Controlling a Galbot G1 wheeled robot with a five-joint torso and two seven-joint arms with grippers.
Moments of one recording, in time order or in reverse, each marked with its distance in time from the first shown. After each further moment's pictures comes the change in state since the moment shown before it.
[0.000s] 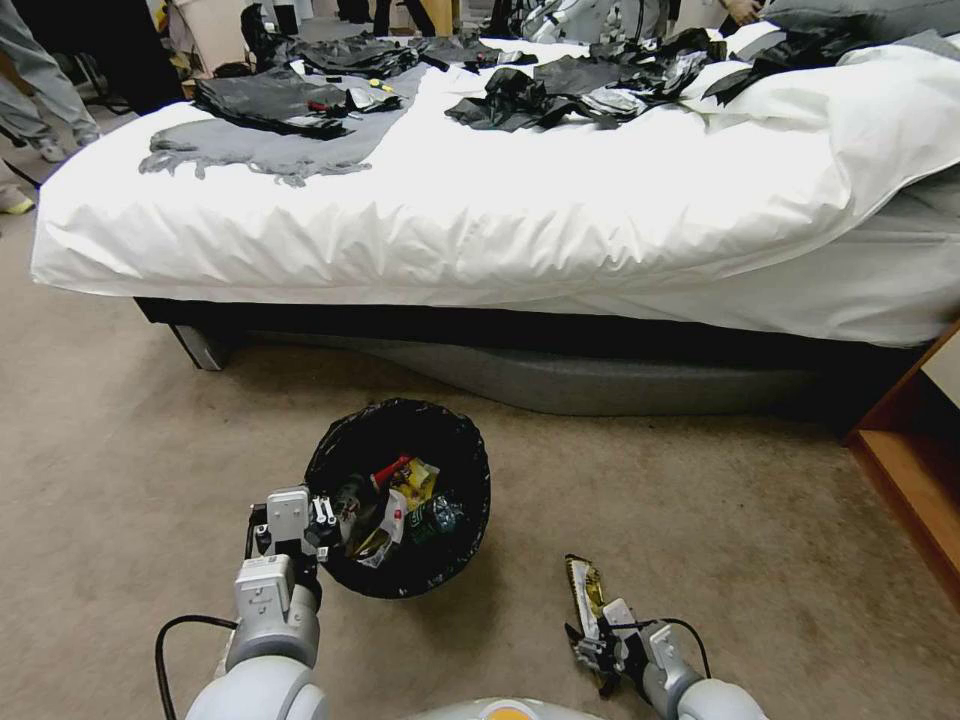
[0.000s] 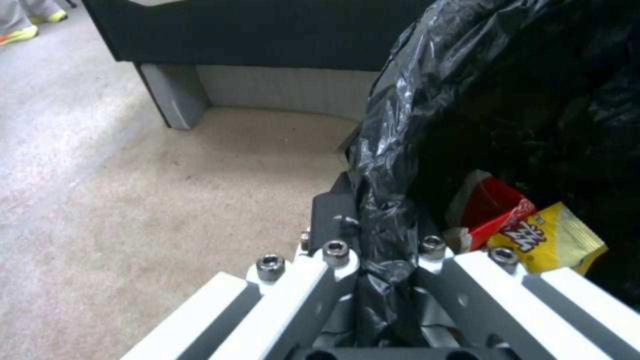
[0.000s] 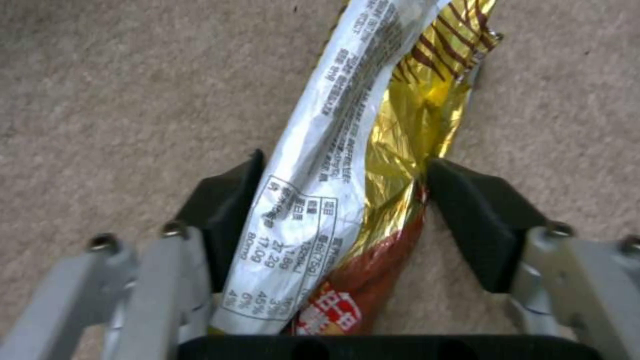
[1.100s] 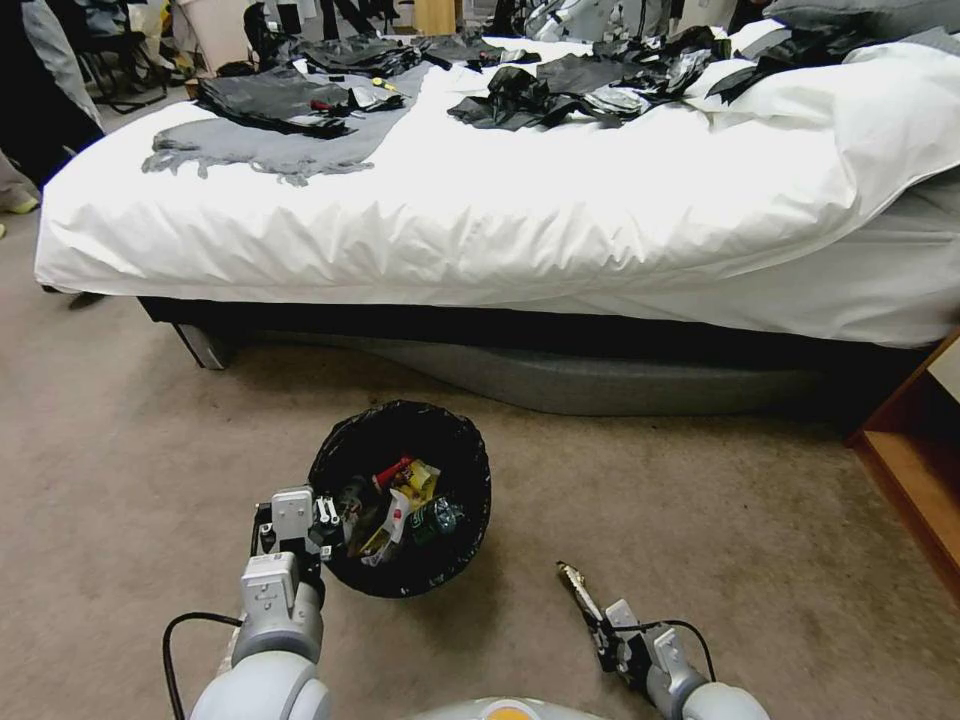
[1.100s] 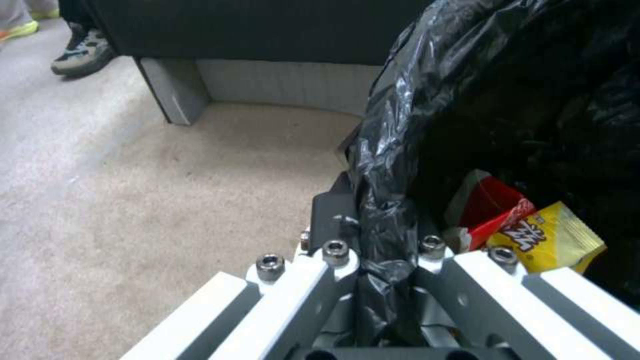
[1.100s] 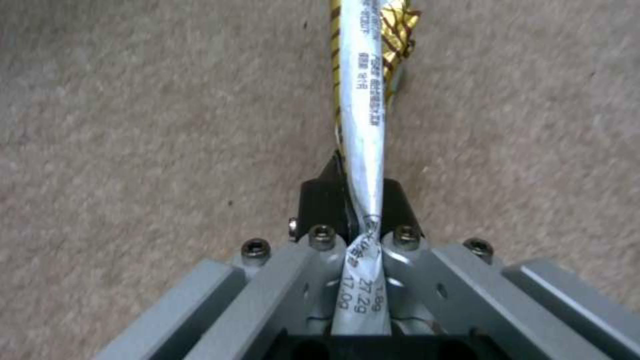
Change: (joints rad) left arm -0.025 -0.001 0.003 0.029 -0.003 0.002 0.000; right arm -0.018 0.008 0.034 0.006 -0.038 0.062 -0.023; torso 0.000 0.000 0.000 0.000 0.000
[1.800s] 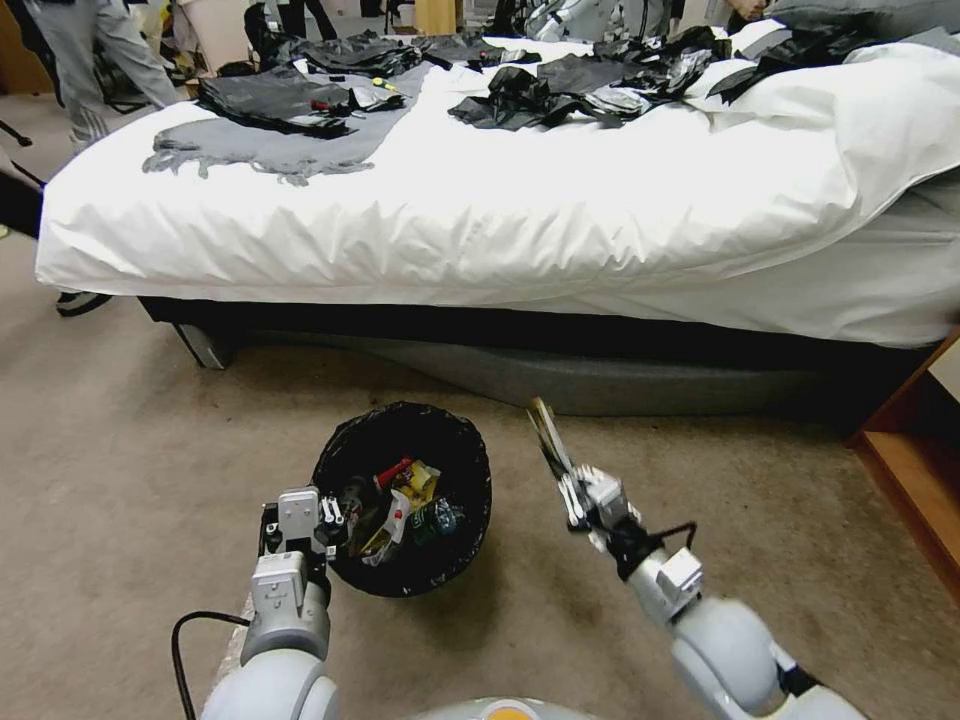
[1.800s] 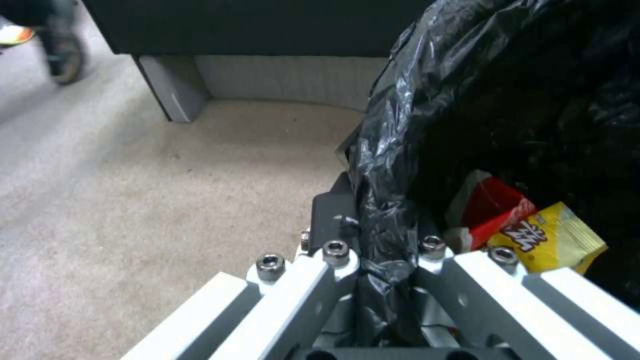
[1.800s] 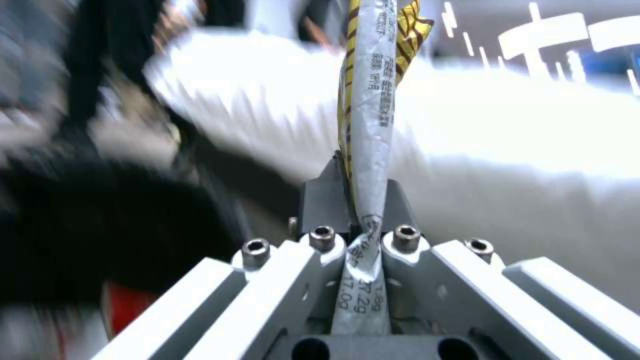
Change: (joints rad) left arm 0.013 -0.014 0.021 0.006 0.047 -0.007 0.001; right arm 0.010 0.007 0.148 0.594 -0.225 0.473 -0.106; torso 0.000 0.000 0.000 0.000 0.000
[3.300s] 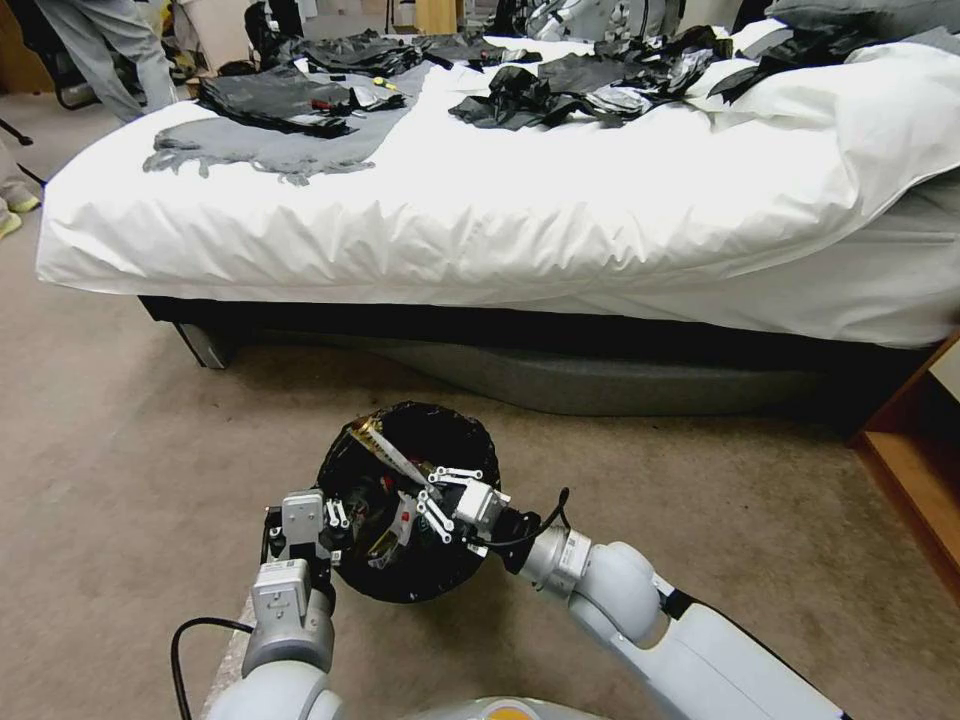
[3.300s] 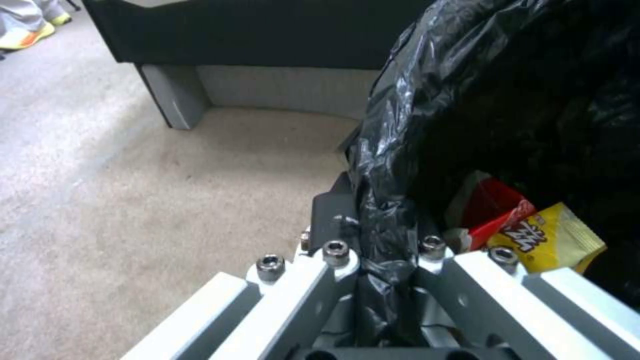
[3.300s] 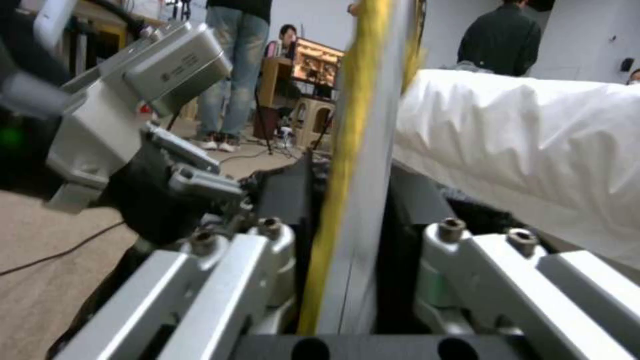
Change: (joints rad) left arm 0.021 -0.022 0.013 -0.036 0.019 -0.005 0.001; right arm 0.314 0.069 -0.390 -0.234 0.061 0.022 -0.173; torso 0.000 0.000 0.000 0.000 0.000
